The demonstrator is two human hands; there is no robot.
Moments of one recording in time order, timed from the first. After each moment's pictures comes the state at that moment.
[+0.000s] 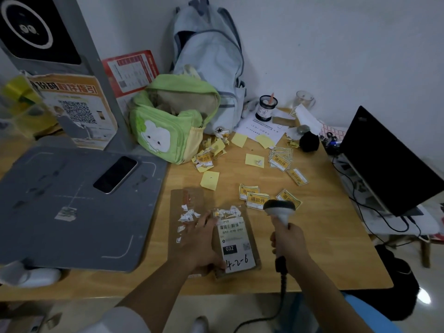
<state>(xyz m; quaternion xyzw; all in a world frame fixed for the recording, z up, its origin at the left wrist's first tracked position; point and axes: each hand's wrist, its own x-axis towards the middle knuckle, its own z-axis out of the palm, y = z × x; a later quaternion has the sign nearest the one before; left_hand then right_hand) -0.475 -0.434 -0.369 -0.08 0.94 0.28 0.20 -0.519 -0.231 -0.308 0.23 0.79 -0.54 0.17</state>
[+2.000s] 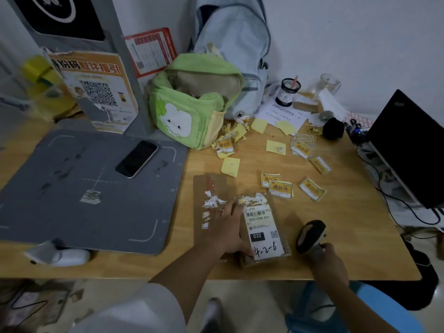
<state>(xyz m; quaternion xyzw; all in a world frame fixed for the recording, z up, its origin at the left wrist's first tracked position) -0.474 -0.440 -0.373 -0.05 0.92 0.31 0.22 -0.489 -0.170 -0.410 0.21 0.94 -0.18 0.21</state>
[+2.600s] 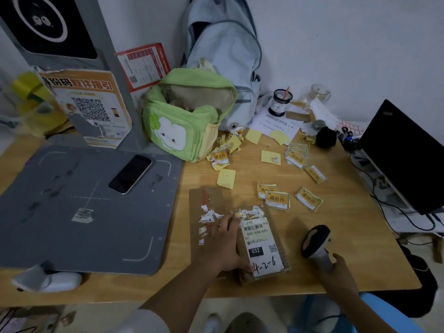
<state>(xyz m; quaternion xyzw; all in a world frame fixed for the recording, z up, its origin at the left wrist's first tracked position) -0.476 -0.445 -0.382 -0.04 0.92 0.32 0.22 -0.504 -0.143 -0.416 0.26 0.90 -0.25 0.24</state>
